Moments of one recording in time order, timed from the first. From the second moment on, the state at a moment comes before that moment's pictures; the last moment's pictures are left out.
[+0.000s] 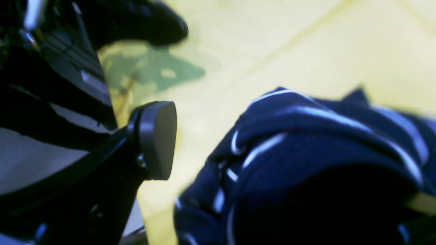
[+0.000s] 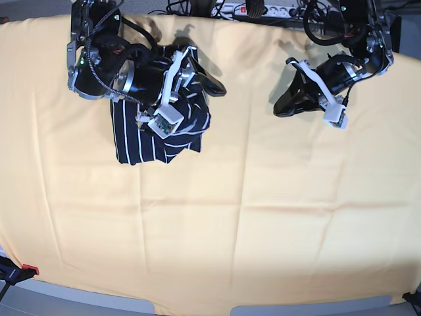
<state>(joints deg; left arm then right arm) 21.7 -14.7 -18.2 109.2 -57.1 -40.3 51.4 -10.9 4.6 -1.8 120.6 46.2 40.9 -67.7</state>
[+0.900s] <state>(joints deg) 21.9 -16.0 -15.5 118.7 -76.8 -43.5 65.9 -9.7 18.1 13.2 127.1 42.3 41.2 -60.4</state>
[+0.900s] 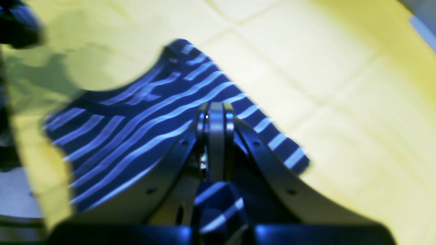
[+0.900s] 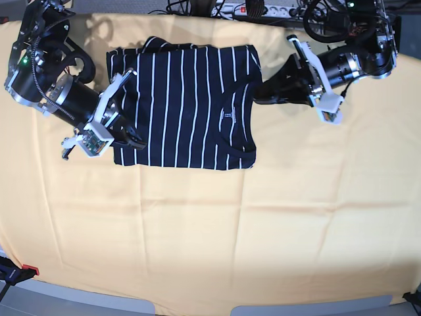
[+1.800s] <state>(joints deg) 22.1 -25.3 22.6 118.8 -25.6 -41.4 51.3 17.6 29.8 -16.6 82.6 34.6 41.2 -62.2</state>
